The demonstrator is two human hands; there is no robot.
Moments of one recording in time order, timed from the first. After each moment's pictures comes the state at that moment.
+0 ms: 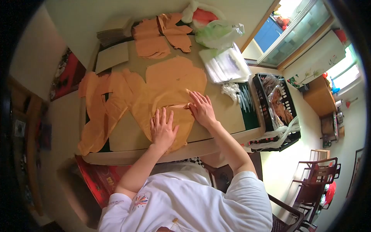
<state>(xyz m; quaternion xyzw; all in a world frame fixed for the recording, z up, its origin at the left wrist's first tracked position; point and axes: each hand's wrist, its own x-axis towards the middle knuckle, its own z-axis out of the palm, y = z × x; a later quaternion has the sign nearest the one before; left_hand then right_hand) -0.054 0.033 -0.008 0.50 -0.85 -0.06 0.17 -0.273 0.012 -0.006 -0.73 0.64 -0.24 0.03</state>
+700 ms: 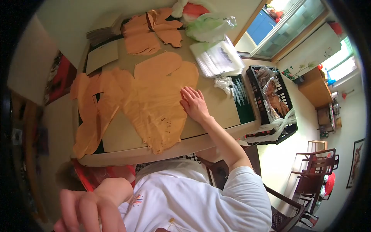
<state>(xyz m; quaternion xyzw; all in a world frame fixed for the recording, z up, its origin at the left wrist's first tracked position) 0.039 0.091 0.257 -0.30 -0.33 -0.82 0.37 -0.274 0.011 -0.010 -0.73 0.64 -0.24 0.02</state>
